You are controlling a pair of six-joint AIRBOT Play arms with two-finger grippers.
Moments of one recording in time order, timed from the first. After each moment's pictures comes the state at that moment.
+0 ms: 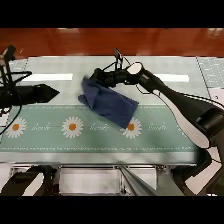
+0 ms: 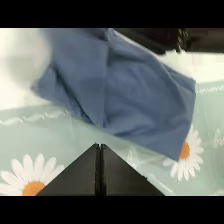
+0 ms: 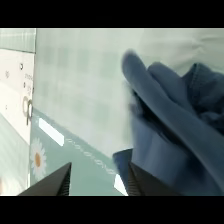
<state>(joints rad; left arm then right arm) 0.03 -0.78 0.91 0.99 -1.08 -1.39 0.48 -1.86 1.60 -0.44 0.75 1.41</state>
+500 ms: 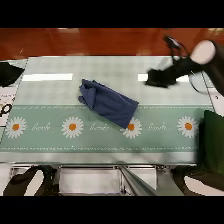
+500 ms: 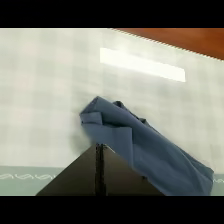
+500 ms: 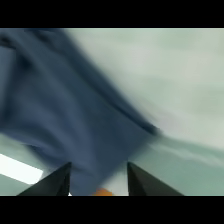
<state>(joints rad) 0.25 -0.73 1.04 0.99 -1.05 -1.41 0.18 -1.29 1.30 -1.24 1.23 1.70</state>
